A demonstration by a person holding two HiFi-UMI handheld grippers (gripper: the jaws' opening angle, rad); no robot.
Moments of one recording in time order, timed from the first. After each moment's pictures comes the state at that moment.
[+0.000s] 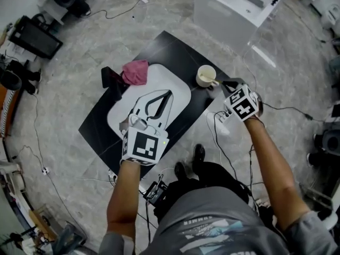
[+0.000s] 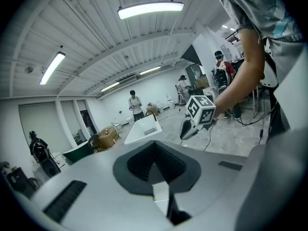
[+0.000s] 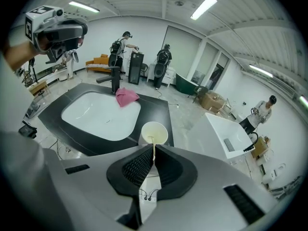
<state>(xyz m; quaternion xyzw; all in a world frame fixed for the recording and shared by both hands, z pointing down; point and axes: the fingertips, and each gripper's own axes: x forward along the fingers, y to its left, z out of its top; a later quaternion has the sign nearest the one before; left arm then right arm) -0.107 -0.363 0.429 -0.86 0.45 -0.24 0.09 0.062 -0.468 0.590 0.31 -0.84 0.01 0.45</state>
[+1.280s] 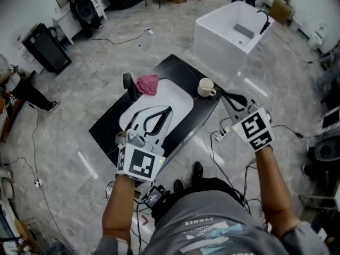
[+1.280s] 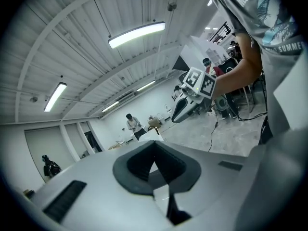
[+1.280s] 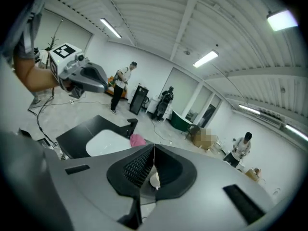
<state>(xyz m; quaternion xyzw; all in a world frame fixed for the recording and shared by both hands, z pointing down) -0.136 -0.211 0.320 -0.86 0.44 -0.20 0.19 -0.004 -0.298 0.347 0.32 -0.89 -0.14 0.30</state>
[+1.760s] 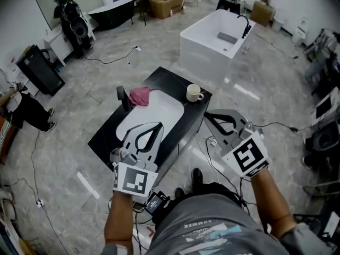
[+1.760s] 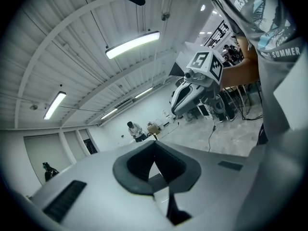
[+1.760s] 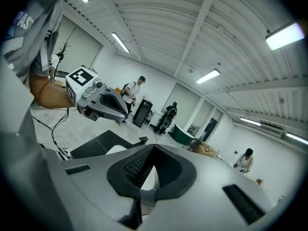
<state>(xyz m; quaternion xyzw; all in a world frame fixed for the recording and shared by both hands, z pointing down) -0.125 -0.140 0.287 -0.85 0.42 -0.19 0.24 -0.026 -0.169 0.277 0.29 -0.90 -0.19 0.24</state>
